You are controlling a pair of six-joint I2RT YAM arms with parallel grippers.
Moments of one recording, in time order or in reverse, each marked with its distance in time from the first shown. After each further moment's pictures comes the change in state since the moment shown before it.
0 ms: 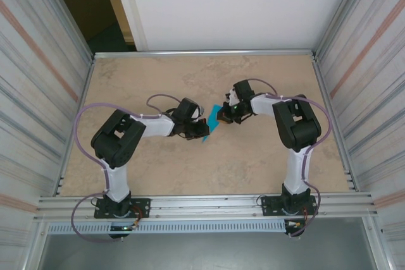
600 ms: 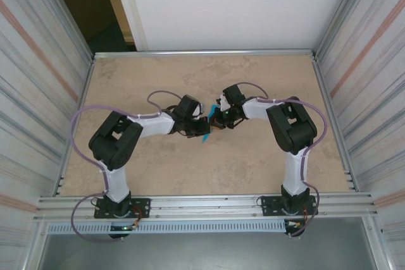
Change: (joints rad) left arm -0.006 -0.014 0.055 -0.075 -0.002 0.030; right arm 0.125 -0.008 -0.041 0.025 0.016 0.055
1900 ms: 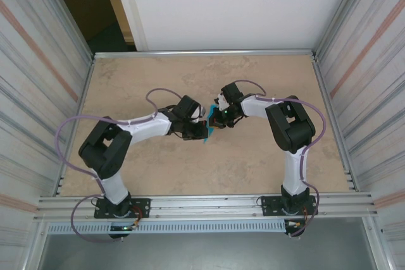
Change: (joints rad) left arm -0.034 -0.112 0.014 -0.197 -0.013 0.089; right arm 0.003 0.027 0.061 -0.102 0.020 -0.103
